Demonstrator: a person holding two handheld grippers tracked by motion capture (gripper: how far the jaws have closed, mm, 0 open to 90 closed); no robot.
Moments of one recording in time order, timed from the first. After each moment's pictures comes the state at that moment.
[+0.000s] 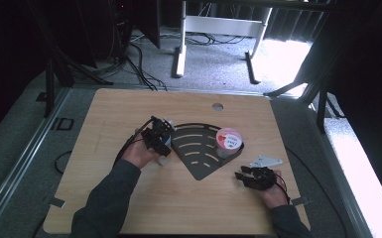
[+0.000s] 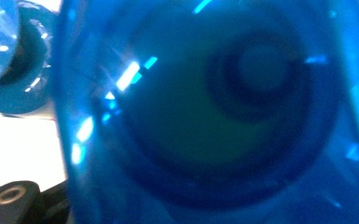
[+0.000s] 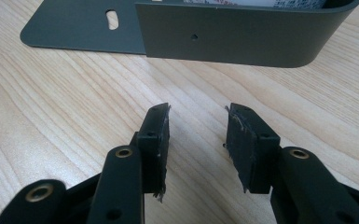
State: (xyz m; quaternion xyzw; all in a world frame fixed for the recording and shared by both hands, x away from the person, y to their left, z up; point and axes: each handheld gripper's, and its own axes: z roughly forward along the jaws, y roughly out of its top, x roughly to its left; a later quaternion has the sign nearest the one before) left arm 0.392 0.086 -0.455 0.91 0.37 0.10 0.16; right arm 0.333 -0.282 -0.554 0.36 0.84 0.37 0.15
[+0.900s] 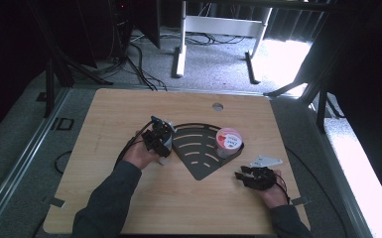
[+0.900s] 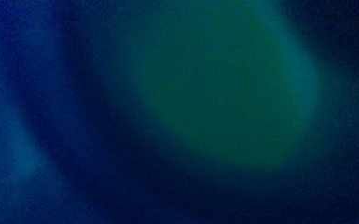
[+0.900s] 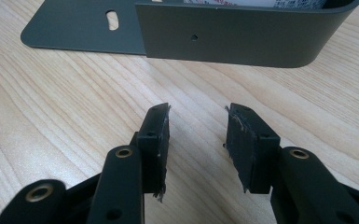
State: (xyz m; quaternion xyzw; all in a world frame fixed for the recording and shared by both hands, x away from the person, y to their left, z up) left arm 0.395 0.087 -0.465 0.91 0.38 0.09 0.16; right arm 0.333 -0.283 -0.554 0.36 0.84 0.37 0.15
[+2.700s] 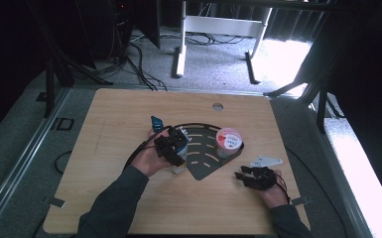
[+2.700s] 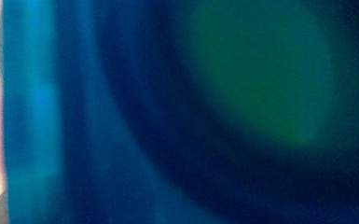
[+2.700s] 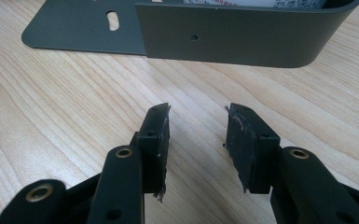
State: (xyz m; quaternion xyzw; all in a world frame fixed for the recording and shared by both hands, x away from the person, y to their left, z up) left arm 0.367 0.048 -0.447 0.94 0.29 0.06 0.19; right arm 0.333 -0.283 -0.554 0.36 0.84 0.37 0.15
